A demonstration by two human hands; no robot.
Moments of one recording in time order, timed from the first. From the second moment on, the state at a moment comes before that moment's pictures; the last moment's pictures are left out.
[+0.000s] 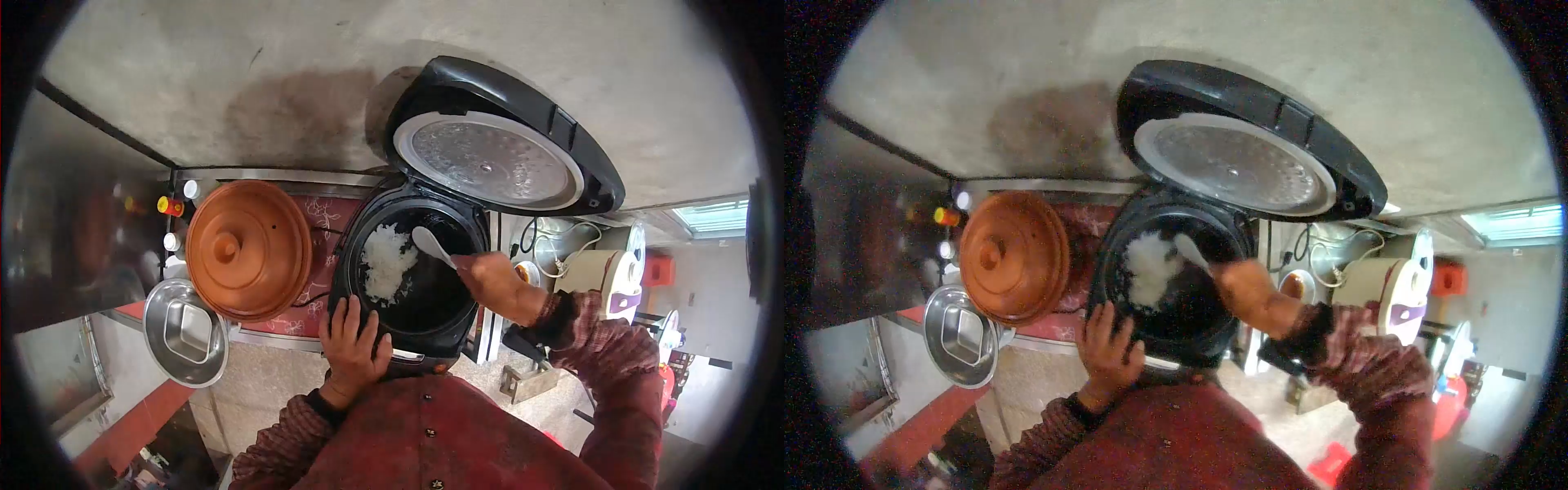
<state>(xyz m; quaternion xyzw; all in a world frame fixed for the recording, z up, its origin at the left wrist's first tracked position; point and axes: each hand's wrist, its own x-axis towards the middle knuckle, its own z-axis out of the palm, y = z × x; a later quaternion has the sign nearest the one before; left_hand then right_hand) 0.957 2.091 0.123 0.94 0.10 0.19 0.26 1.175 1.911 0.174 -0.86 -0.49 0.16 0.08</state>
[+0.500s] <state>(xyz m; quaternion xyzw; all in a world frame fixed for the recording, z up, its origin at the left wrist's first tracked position) 0.959 2.092 0.123 0.94 0.09 0.20 0.26 1.160 1.942 0.112 -0.81 -0.51 0.26 0.07</state>
